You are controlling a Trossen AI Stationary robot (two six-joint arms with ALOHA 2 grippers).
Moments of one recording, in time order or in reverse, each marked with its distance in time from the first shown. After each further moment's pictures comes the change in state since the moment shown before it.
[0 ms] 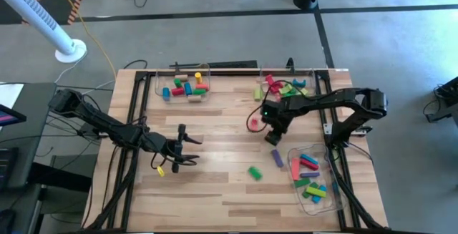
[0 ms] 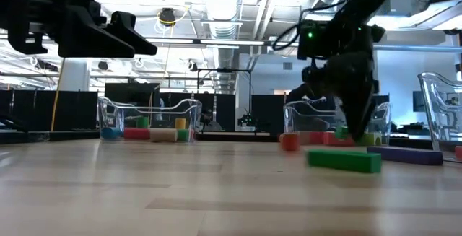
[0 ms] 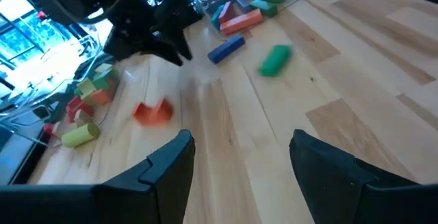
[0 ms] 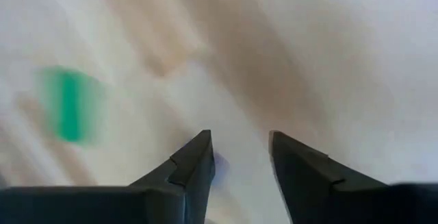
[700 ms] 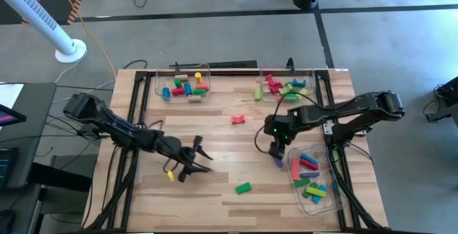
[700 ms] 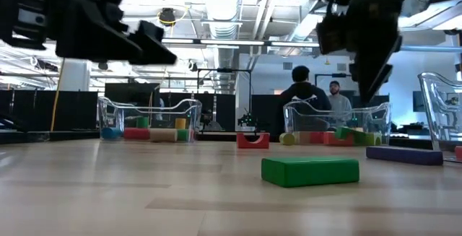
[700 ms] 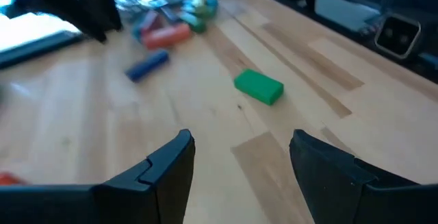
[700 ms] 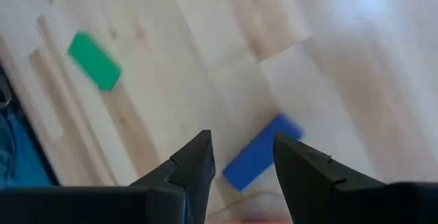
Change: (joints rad) left arm 0.041 0.320 0.102 0.200 0.312 -0.096; right arm 0.275 -0.189 0.046 -0.039 0.100 0.197
